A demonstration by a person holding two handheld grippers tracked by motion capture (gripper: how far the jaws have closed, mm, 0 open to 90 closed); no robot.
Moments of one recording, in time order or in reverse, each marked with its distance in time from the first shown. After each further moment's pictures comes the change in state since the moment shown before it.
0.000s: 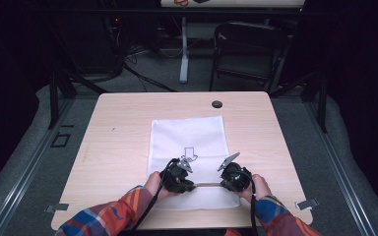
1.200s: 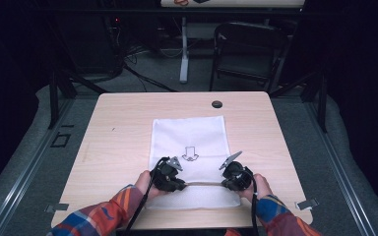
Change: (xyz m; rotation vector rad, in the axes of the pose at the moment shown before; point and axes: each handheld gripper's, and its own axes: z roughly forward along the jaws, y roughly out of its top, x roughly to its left) left arm 0.011 -0.018 -0.019 -0.002 0.007 -0.030; right arm -0.004 -0.003 0.001 -0.025 0.019 0.054
